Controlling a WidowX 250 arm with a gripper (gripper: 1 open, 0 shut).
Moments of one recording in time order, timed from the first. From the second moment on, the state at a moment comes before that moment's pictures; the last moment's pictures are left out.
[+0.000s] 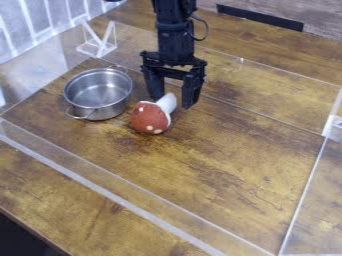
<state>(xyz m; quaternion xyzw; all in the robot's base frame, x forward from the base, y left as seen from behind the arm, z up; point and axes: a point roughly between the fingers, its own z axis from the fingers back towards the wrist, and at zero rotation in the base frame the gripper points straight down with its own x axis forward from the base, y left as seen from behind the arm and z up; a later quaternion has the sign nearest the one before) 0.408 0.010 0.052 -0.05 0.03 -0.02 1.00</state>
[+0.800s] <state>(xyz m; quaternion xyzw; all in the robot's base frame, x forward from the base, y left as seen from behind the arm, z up) 0.414 0.008 0.063 -0.06 0.02 0.01 1.00</state>
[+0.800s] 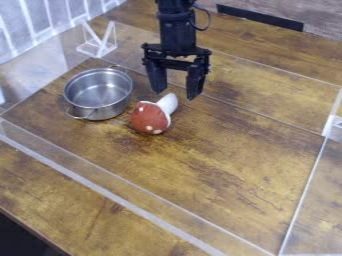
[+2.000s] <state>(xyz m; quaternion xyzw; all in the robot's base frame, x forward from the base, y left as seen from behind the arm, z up) 0.393 -0.002 0.089 -0.05 0.01 -0.08 1.00</state>
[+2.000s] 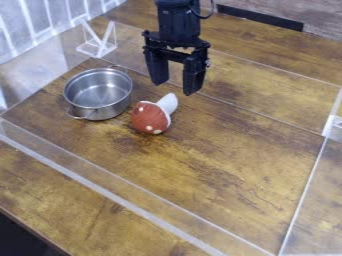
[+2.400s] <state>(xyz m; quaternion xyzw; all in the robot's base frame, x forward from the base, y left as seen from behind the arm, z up) 0.387 0.000 0.082 -0.05 0.02 -0.08 1.00</state>
